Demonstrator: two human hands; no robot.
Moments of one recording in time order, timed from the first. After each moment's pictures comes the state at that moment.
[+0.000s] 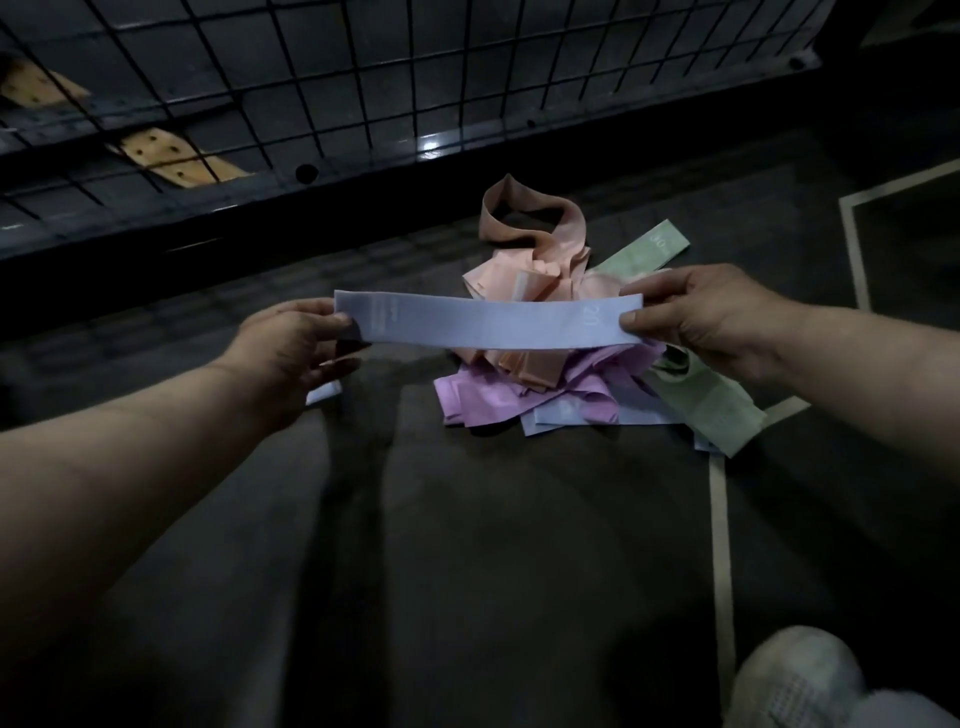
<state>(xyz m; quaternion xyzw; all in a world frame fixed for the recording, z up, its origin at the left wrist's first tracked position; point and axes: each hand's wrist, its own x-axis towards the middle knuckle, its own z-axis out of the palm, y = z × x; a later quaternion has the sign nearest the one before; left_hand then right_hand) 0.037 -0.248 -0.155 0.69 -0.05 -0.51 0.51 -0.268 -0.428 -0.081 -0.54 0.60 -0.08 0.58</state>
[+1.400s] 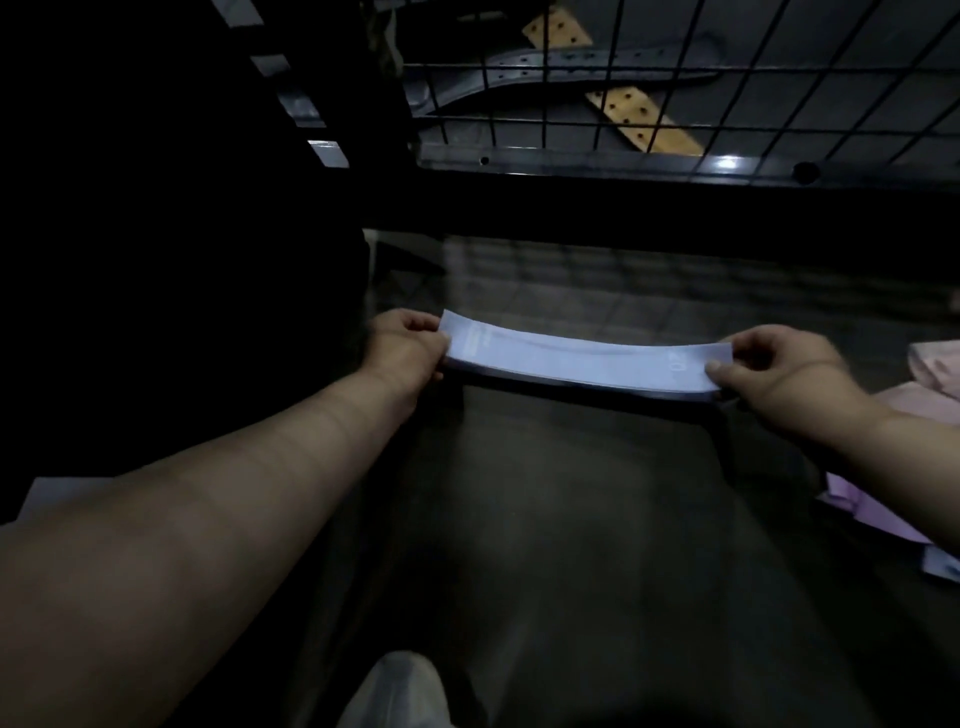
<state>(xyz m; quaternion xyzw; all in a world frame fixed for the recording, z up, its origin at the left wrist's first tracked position) 0.186 -0.028 -0.177 0.85 0.09 -0.25 0.46 -0.012 -0.285 -0.173 -0.78 0.45 0.03 0.42</state>
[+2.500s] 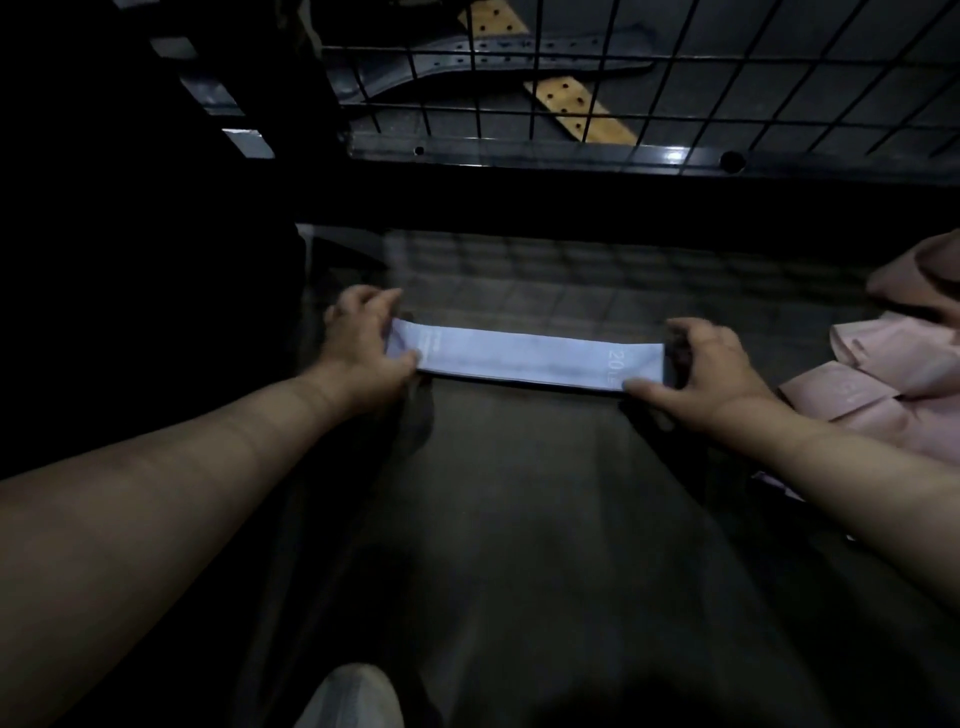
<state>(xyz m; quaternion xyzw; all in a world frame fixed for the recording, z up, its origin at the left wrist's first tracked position) 0.197 -0.023 -0.192 0.93 -0.24 -0.20 0.19 -0.025 -0.290 -0.191 -0.85 0.39 0.11 0.33</state>
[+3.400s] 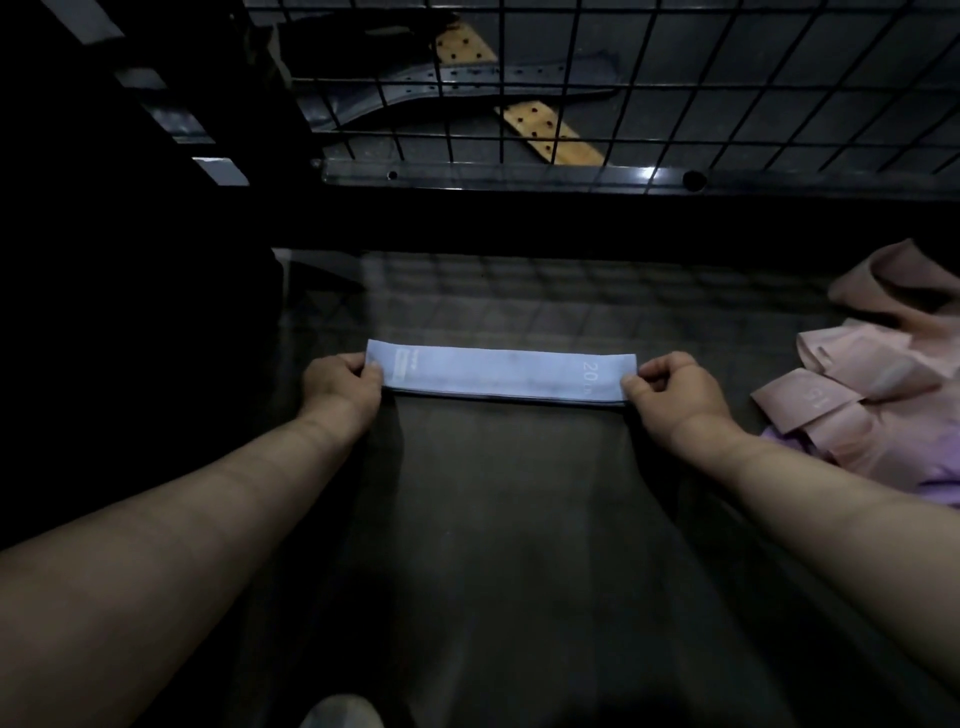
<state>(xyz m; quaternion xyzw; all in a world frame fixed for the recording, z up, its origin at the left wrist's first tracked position) 0.170 -0.038 -0.195 0.93 0.00 -0.19 0.32 -0.023 -0.280 -0.208 -0.76 0.51 0.03 0.39</state>
